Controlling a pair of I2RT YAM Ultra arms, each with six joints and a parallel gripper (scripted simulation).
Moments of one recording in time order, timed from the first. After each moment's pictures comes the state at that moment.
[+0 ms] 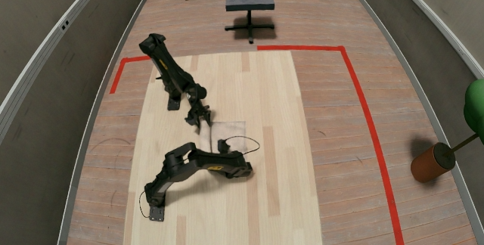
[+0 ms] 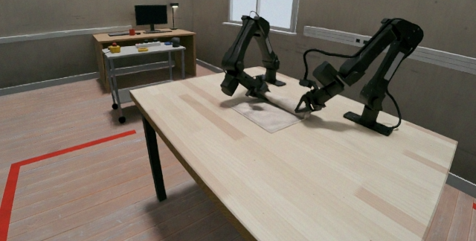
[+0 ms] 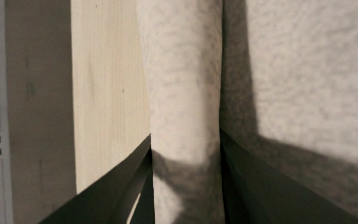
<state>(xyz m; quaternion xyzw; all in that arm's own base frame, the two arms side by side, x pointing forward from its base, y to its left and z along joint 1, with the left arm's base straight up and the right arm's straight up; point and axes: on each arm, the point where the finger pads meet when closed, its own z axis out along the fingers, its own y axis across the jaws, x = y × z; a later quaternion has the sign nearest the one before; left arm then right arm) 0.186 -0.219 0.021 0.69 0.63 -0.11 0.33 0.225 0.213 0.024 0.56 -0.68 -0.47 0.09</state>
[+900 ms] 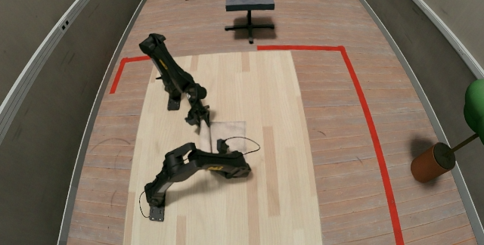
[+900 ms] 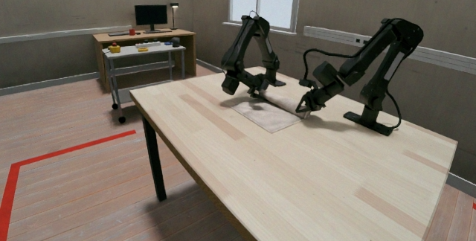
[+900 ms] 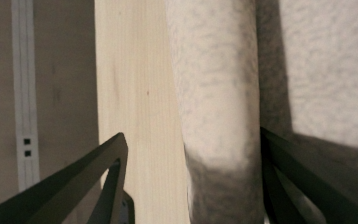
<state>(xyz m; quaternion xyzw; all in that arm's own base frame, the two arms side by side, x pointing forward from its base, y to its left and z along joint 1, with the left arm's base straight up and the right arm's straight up) 0.186 -0.220 0.021 0.69 0.63 -0.11 0.33 0.215 0.213 0.039 0.53 -0.68 -0.49 0.11</state>
